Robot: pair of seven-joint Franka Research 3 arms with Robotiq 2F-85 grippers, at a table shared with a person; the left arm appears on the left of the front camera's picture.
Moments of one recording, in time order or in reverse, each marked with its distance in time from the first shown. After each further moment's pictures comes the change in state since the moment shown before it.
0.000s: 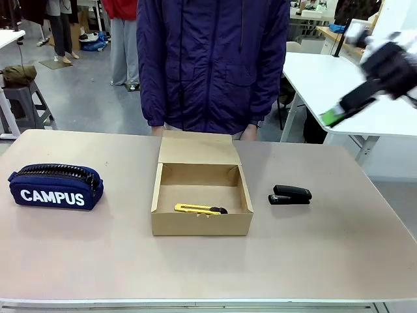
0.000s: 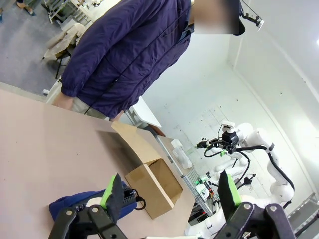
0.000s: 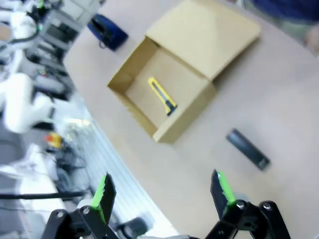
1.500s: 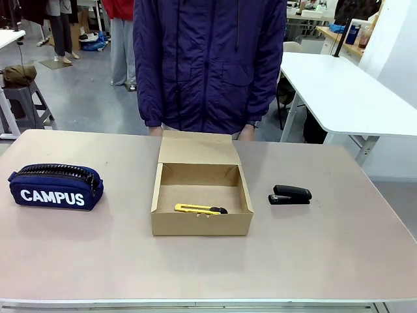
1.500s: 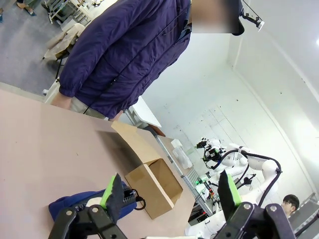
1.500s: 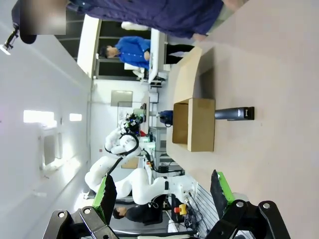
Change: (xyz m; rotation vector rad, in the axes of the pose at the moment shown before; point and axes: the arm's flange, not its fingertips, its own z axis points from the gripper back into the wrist) left arm 0.000 0.000 0.000 0.000 0.000 0.000; right arm -0.240 -0.230 0.118 0.546 -0.498 -0.721
